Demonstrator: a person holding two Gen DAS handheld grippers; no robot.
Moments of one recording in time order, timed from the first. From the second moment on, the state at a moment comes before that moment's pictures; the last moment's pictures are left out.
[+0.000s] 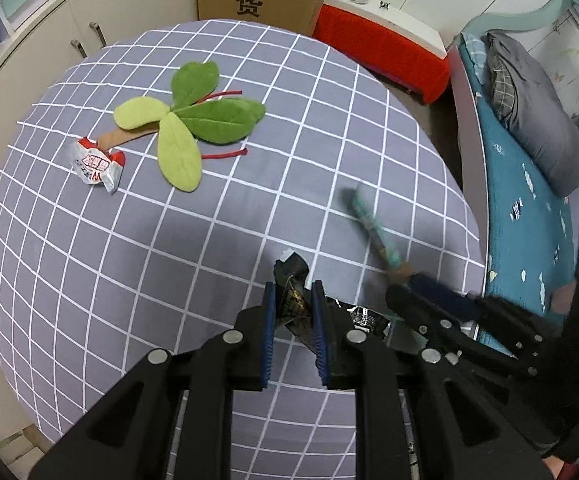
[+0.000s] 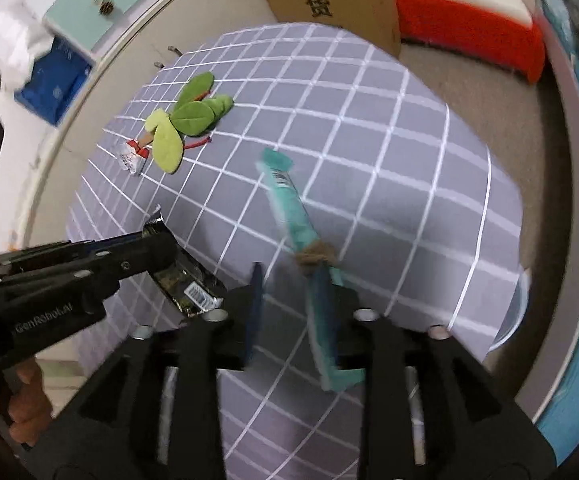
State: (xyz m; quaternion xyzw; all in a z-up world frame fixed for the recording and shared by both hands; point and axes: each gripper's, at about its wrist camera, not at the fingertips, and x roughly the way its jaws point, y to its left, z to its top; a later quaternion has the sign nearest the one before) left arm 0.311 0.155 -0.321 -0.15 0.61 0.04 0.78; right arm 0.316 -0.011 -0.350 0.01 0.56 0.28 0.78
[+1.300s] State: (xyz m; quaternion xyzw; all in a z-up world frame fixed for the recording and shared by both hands) left arm 0.368 -0.080 -0.261 -0.05 0.58 -0.13 0.80; right arm 0.316 -0.268 -0.268 0.15 0.49 0.11 0.85
